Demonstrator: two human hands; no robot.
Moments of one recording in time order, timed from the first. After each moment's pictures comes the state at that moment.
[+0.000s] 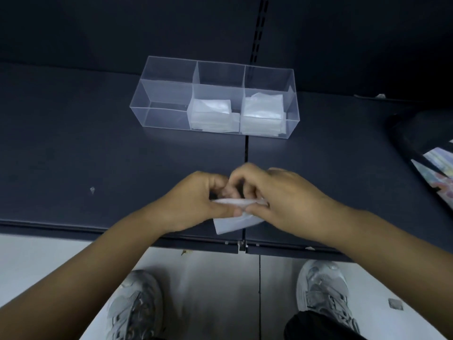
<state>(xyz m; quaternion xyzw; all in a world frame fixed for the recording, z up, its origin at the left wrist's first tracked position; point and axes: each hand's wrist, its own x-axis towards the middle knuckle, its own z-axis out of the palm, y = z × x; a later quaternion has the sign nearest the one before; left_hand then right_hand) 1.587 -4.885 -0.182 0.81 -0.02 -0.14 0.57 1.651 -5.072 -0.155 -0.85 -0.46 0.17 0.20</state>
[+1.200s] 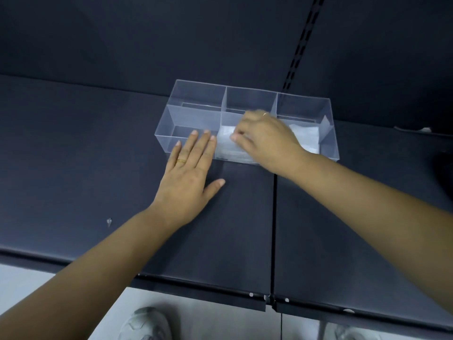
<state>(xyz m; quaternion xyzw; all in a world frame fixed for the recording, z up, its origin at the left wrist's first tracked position) 1.643 -4.809 -0.219 0.99 0.04 0.04 0.10 1.785 -4.952 -0.178 -0.89 -0.44 0.00 0.16</state>
